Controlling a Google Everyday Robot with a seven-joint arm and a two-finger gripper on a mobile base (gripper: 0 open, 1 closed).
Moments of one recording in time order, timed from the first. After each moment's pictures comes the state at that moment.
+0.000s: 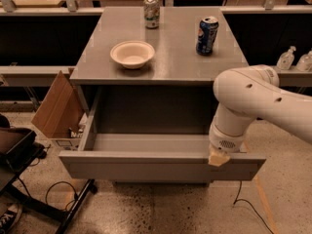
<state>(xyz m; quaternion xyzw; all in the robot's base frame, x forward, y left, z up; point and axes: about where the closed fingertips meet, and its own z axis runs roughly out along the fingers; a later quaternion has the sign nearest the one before) 0.461 -0.177 0.694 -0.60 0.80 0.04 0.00</state>
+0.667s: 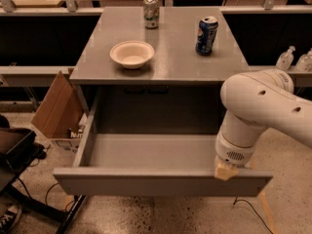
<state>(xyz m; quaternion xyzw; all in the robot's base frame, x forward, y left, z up) 0.406 -0.181 0.707 -0.58 0.81 0.05 -0.03</state>
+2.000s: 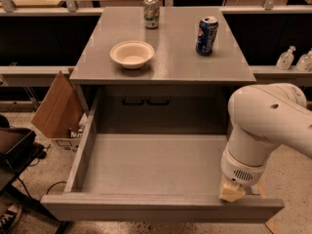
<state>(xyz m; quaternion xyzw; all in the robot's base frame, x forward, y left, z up) 0.350 -0.179 0.710 -0.56 0.82 0.09 -0.06</state>
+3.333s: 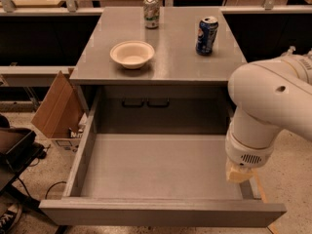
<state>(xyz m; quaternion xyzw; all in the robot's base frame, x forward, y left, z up) 0.372 -0.189 0.757 -0.61 0.79 0.02 -0.03</state>
